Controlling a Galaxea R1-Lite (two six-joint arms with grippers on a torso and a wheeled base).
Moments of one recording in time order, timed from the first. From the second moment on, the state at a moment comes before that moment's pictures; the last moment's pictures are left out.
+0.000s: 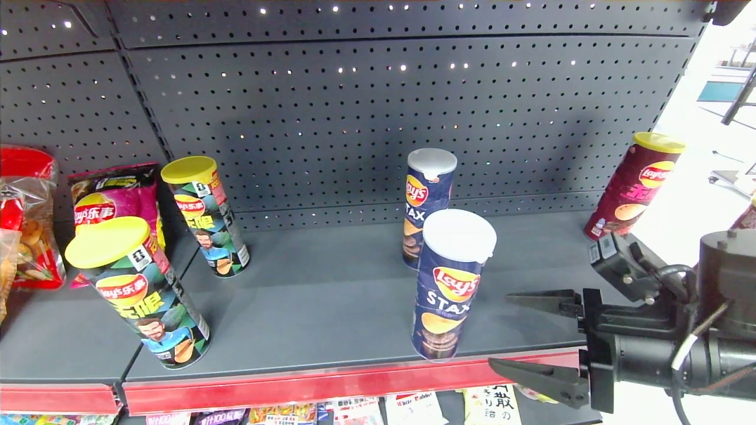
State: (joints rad) left arm 0.00 0.00 0.00 0.00 0.00 0.00; right arm 0.49 1.41 -0.43 -0.58 0.52 -0.11
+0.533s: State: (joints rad) left arm 0.00 0.00 0.00 0.00 0.00 0.00; right arm 0.49 1.54 -0.47 -0.68 0.58 -0.13
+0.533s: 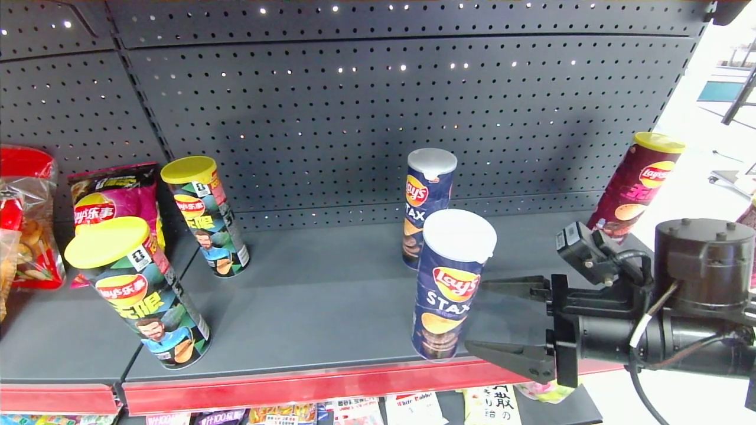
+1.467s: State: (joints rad) left arm 0.00 0.00 0.00 0.00 0.00 0.00; right arm 0.49 1.63 -0.55 -0.72 0.72 -0.22
